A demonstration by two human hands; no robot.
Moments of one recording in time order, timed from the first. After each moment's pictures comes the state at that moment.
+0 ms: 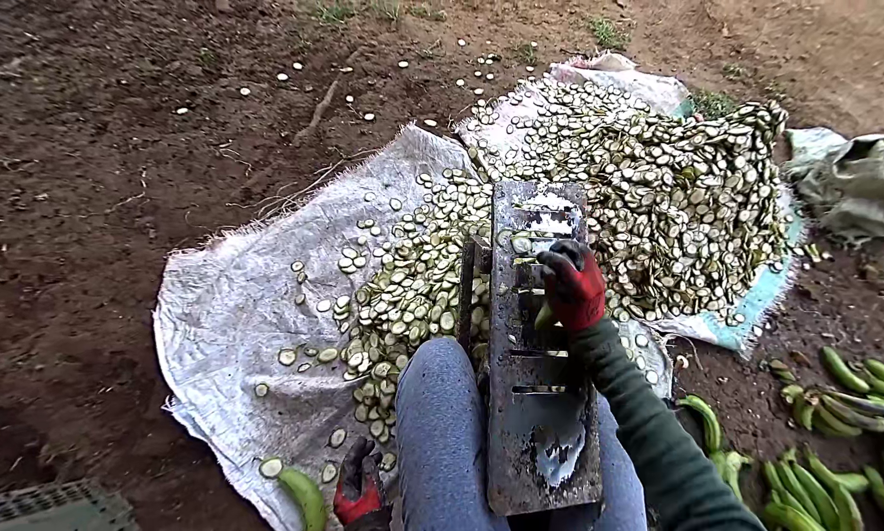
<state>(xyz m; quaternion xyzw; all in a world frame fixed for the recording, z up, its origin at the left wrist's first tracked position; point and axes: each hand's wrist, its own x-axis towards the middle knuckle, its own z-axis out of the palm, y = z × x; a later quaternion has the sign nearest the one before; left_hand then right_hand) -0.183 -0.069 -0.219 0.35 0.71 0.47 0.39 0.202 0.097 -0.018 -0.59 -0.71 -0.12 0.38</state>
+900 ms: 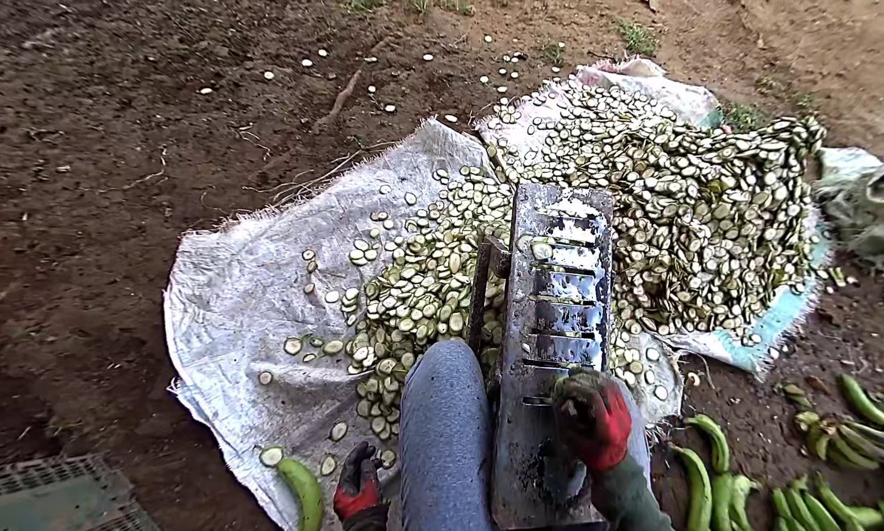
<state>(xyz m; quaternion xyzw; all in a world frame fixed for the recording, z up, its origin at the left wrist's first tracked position) -0.192 -0.072 -0.245 0.30 0.75 0.43 0.41 0.154 -0.042 -0.053 -0.61 -0.69 -0.13 0.38</state>
